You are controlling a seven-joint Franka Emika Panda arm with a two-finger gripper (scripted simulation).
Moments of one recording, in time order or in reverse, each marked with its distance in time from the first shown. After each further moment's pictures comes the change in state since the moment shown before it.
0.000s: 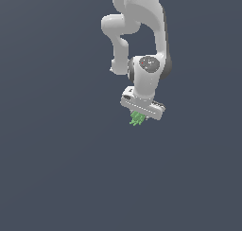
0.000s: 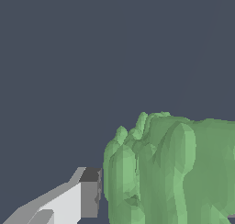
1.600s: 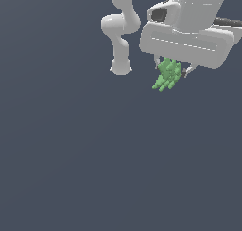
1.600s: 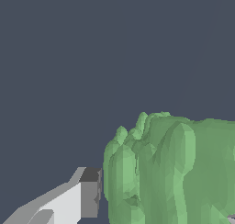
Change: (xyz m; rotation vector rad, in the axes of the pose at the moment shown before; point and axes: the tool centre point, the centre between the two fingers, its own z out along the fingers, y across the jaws) arm 0.025 -0.072 -0.297 0.000 0.001 0.000
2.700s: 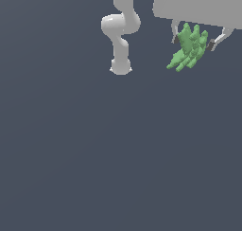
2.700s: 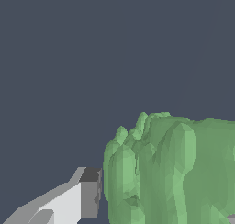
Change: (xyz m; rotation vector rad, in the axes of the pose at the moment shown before) arm 0.011 -0.024 -0.084 0.000 -0.001 0.000
